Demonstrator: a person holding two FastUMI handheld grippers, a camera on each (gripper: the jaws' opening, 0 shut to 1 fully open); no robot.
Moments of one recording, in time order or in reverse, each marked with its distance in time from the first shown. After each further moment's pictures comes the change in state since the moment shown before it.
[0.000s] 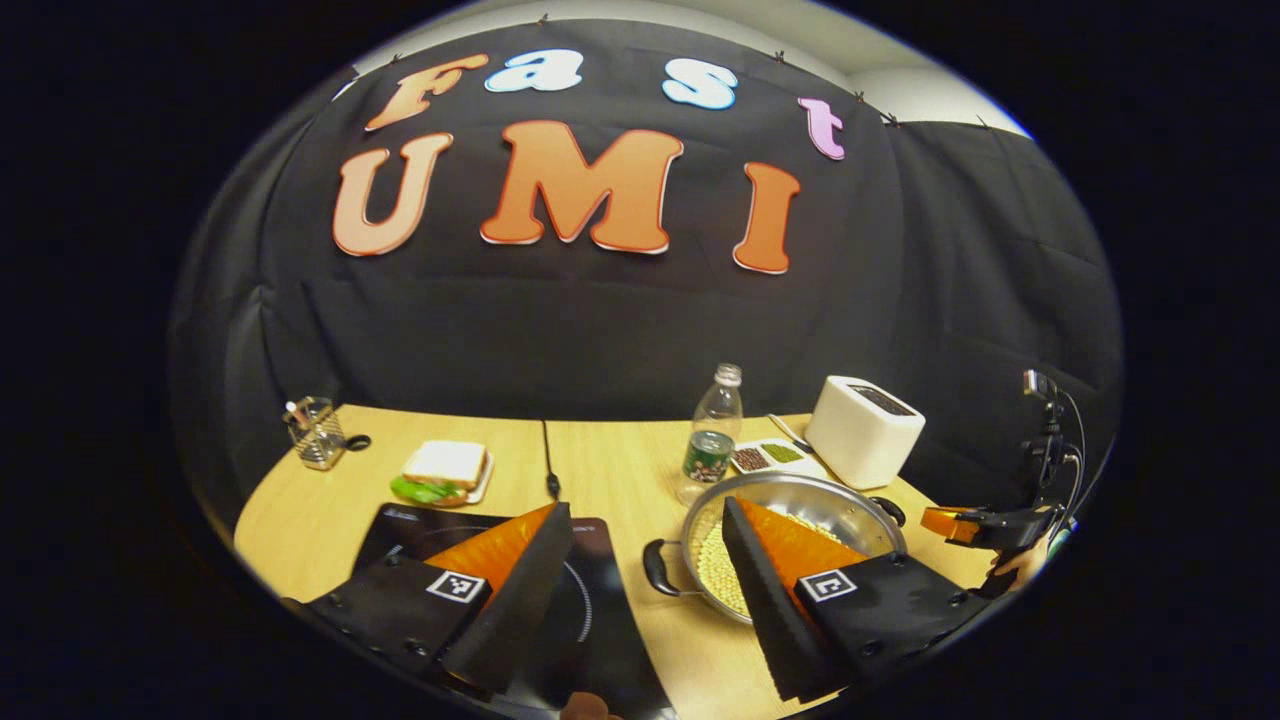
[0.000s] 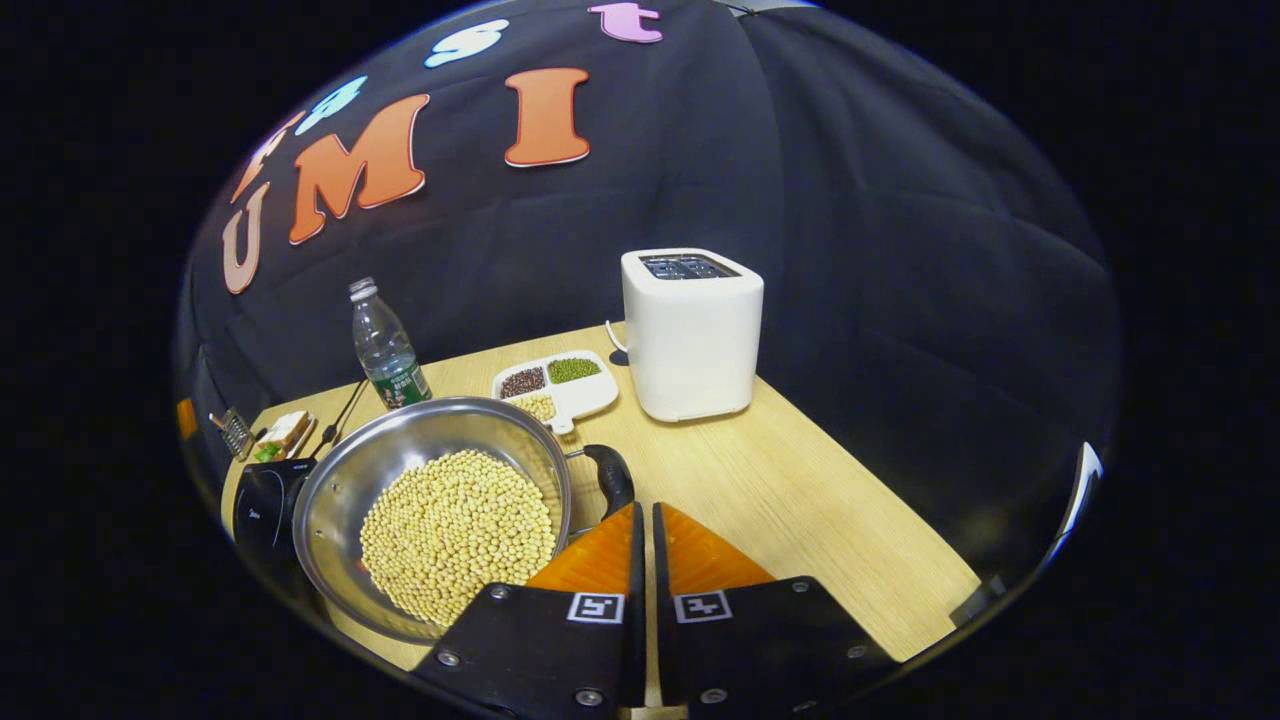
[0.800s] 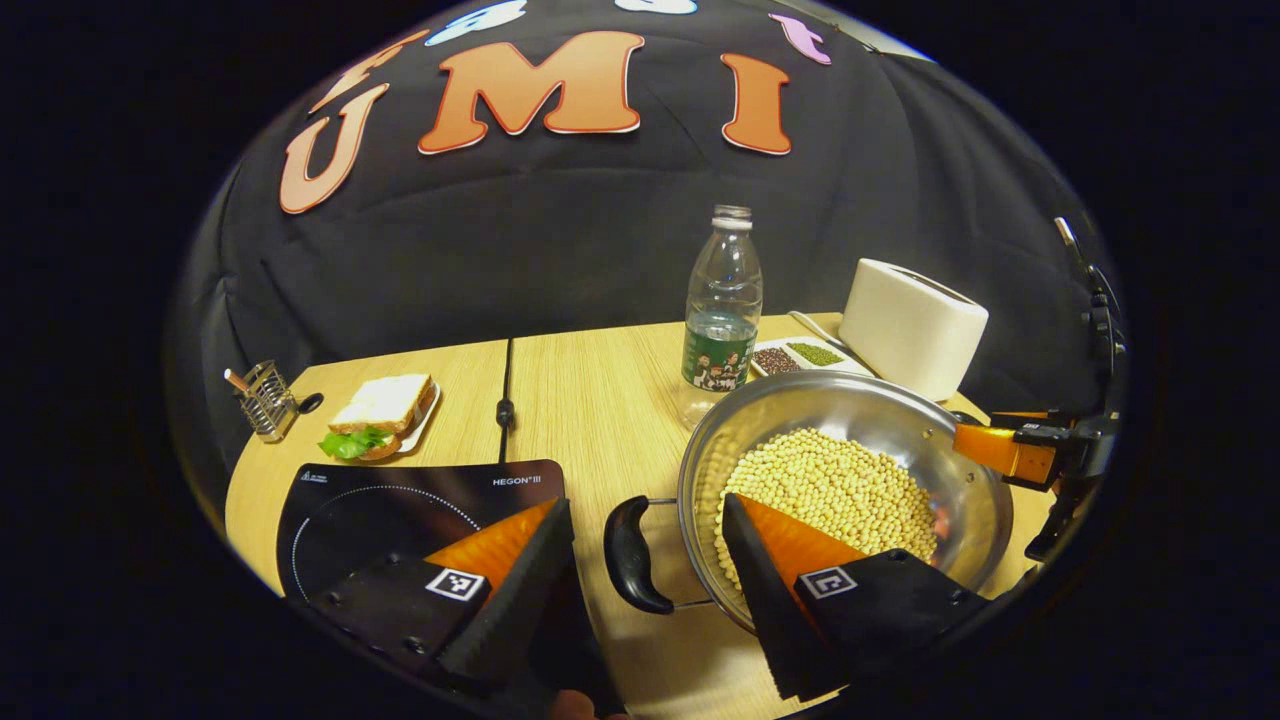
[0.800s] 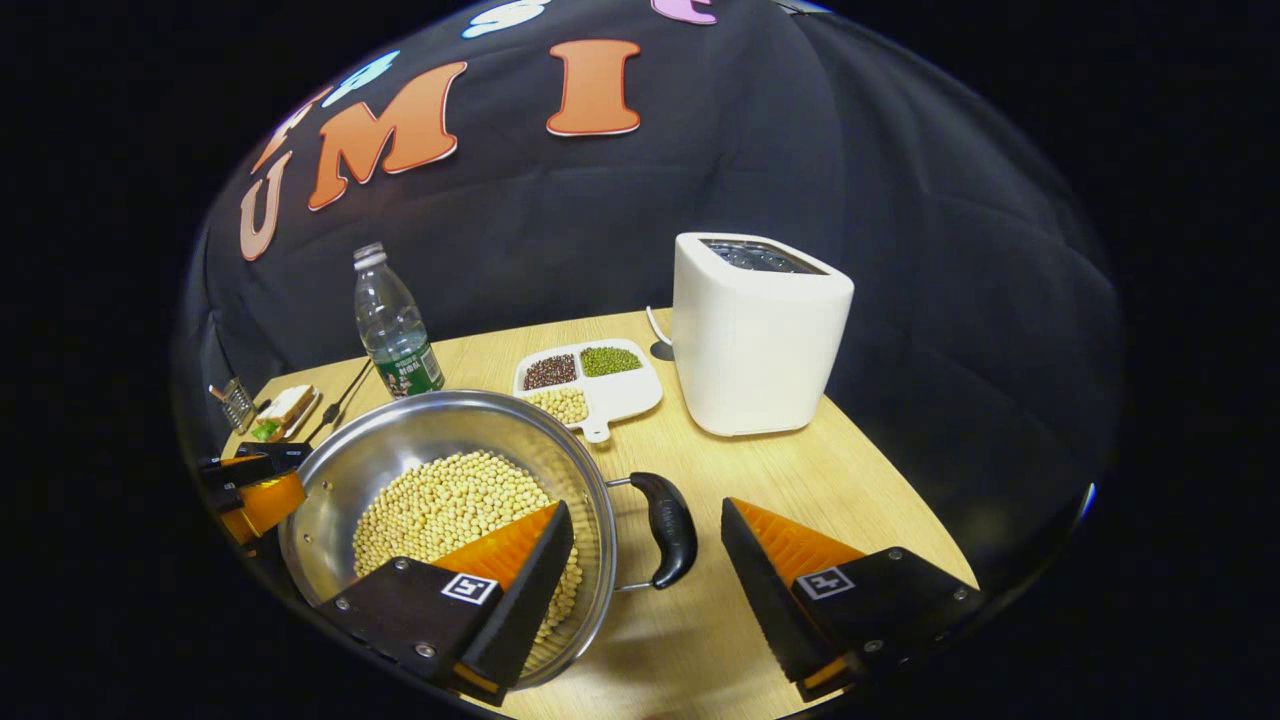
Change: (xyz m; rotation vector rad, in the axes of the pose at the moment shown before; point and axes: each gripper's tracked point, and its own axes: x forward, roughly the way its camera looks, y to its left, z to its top) left arm 0.097 -0.003 -0.089 0.110 0.217 0.052; right arm 0.058 0.037 -0.001 -0.087 0.071 0.069
